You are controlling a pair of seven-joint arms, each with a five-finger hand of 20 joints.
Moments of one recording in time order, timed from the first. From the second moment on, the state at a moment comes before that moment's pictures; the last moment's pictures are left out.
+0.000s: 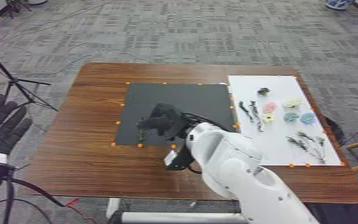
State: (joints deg) left arm 145.7 -51.3 -118.9 -129.0 4.3 13.8 22.7; right arm -80.1 -71.7 52.6 -117.1 -108.9 -16.8 35.7
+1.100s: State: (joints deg) left arm 150.7 -53.5 -122.9 -131.4 4.1 13.9 24.8; right arm -102.6 -51.4 83.1 -119.3 -135.3 -7.2 53.8
